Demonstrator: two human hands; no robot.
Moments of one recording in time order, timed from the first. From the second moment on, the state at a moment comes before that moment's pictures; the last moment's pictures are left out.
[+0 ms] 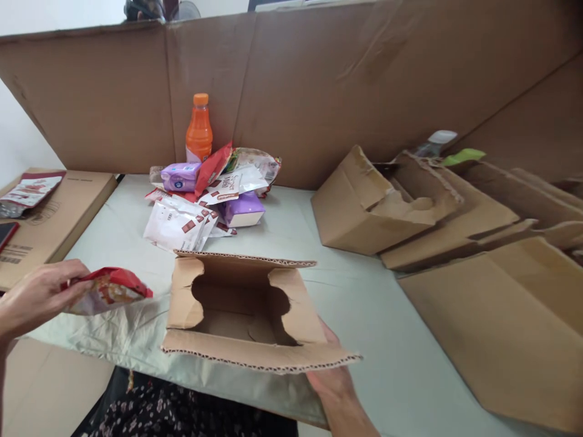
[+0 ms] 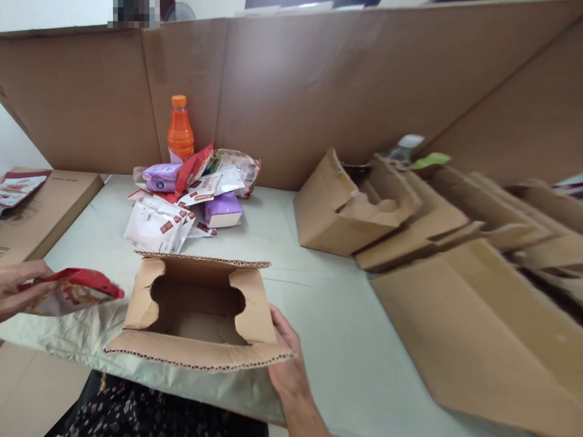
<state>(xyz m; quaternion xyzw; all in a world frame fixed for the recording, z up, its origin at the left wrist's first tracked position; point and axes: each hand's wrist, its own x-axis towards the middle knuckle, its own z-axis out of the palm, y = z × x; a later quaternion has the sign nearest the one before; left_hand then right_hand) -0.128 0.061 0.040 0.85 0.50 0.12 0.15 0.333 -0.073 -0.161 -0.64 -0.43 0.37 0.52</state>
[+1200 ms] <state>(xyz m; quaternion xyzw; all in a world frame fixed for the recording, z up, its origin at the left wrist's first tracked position) -0.035 0.064 0.022 0.86 0.34 0.05 0.37 0.316 -0.025 -0.118 -0.69 -0.59 0.29 0.30</state>
